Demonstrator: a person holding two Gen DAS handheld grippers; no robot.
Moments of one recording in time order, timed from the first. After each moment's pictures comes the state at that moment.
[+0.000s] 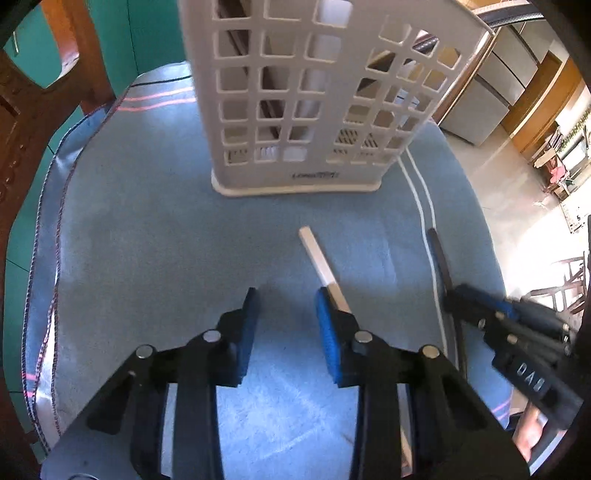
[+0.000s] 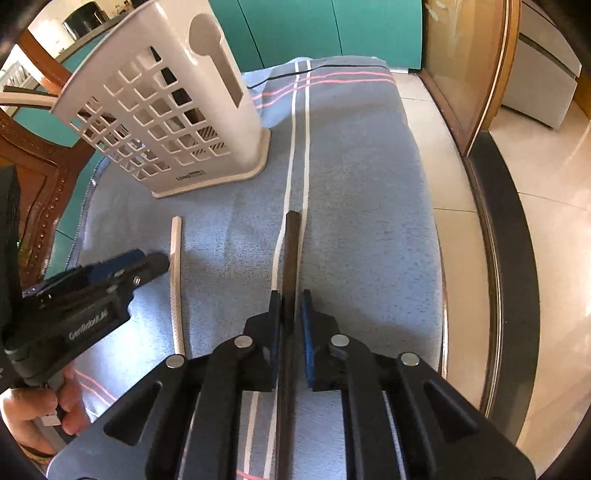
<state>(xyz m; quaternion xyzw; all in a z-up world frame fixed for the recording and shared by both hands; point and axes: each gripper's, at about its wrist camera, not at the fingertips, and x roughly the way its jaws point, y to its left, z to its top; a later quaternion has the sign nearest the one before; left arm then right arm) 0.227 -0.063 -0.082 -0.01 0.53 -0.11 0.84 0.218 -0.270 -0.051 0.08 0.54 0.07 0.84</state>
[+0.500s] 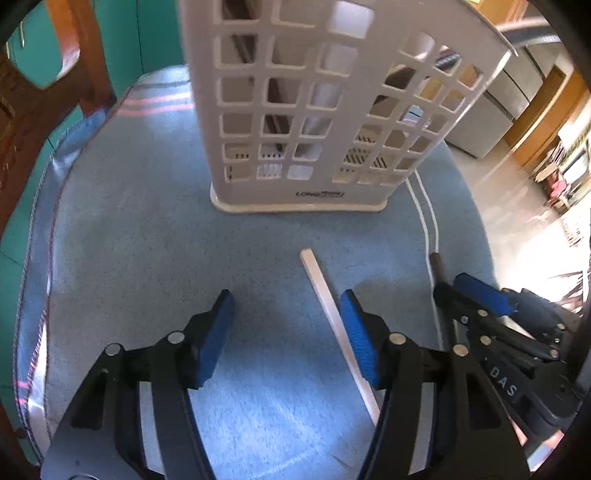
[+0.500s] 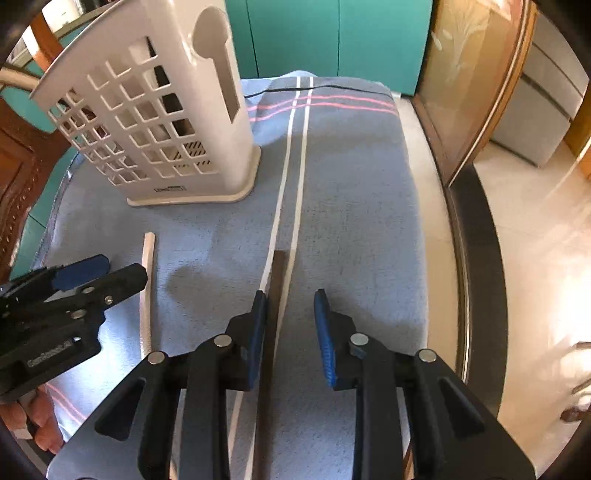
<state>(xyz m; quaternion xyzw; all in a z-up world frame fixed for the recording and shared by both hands) 0.249 -0.074 -0.078 -0.02 0.52 -0.10 0.85 0.245 -0.244 -0.060 0.00 0.52 0.03 0.85</state>
